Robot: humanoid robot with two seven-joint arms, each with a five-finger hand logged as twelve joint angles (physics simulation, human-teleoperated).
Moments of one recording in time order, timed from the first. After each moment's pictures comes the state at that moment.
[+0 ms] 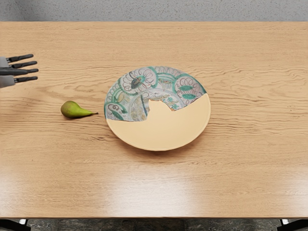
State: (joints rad) left arm -0.94 0.73 -0.57 -0.54 -0.25 -0.61 0.53; right arm -0.01 0.00 0.29 0.23 0.01 -0.04 -0.30
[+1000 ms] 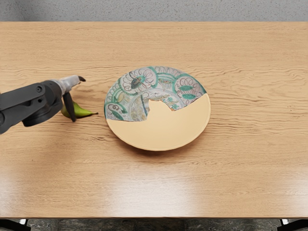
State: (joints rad) left arm -1.09 0.50 -0.15 -1.15 1.15 0.02 0.61; right arm -0.01 0.00 0.29 0.23 0.01 -0.04 -0.30
